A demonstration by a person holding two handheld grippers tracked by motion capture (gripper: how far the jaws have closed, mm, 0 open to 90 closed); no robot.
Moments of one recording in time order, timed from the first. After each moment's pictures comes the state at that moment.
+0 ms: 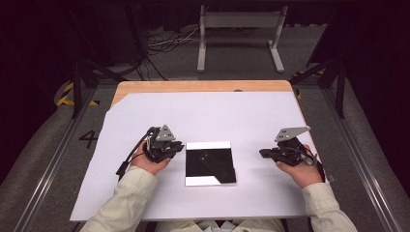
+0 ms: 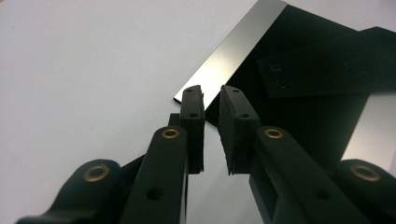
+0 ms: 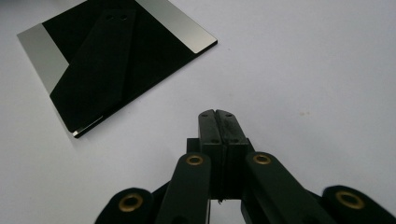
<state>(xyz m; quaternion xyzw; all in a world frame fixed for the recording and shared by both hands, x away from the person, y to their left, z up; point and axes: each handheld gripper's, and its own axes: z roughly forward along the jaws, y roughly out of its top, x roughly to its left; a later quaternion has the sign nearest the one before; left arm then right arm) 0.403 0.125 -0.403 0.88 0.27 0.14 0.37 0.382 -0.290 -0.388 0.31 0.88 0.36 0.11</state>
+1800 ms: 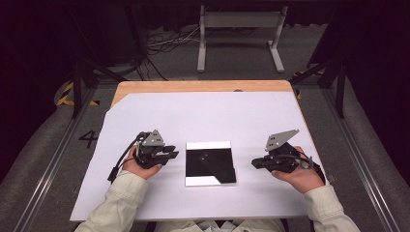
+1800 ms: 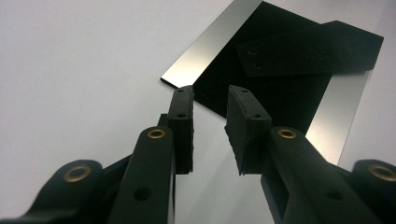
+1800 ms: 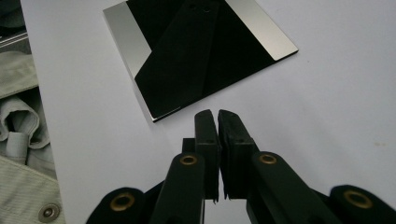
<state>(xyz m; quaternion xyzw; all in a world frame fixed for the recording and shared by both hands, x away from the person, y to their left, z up) 0.389 0.150 -0.405 0.87 0.26 0.11 0.40 0.361 -0.257 -0.370 0.22 0.92 0.33 0.06</state>
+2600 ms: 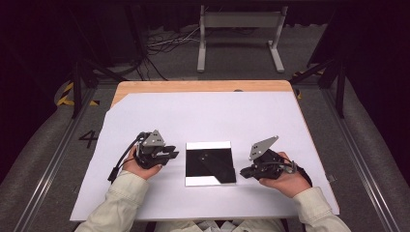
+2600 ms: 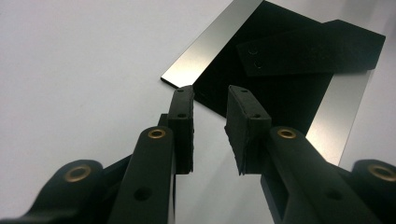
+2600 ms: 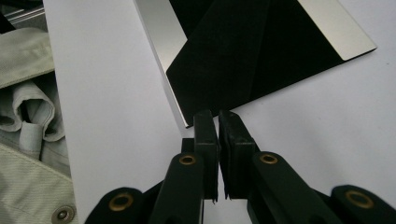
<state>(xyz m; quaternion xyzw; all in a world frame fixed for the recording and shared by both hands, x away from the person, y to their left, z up) 0.389 0.149 -0.405 0.87 0.27 0.11 0.39 0.358 -0.223 -0.392 0.18 0.94 0.29 0.03</state>
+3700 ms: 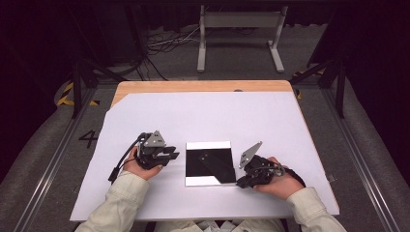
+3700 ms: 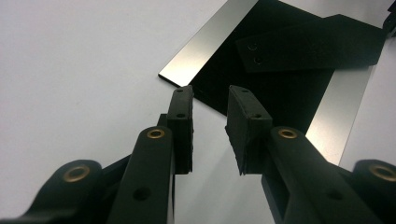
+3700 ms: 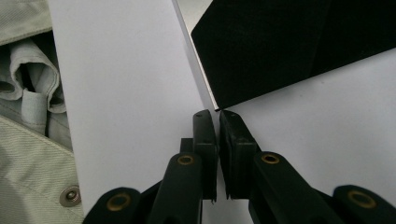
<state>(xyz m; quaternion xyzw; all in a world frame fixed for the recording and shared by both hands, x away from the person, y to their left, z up) 0.389 0.148 -0.407 0.88 0.26 0.11 0.39 0.359 -0.204 -0.417 0.16 0.96 0.23 -0.03</state>
